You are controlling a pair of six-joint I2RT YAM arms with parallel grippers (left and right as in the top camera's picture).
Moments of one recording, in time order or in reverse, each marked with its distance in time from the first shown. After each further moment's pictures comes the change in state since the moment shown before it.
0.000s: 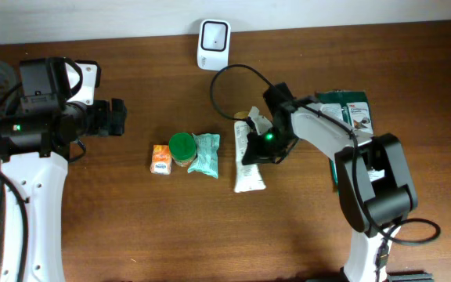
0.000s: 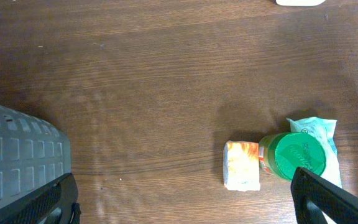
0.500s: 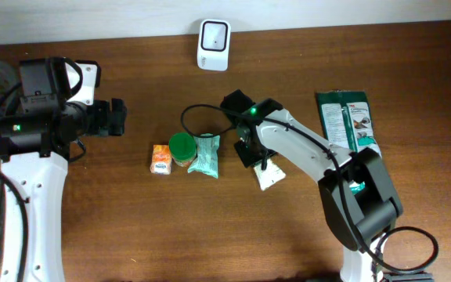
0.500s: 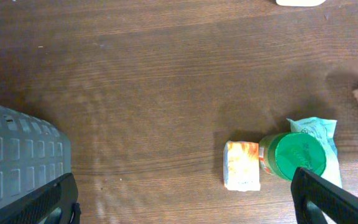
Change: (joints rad) left arm 0.000 0.000 0.000 0.000 0.000 0.000; right arm 0.224 -0.023 0.092 -0.119 0.673 0.034
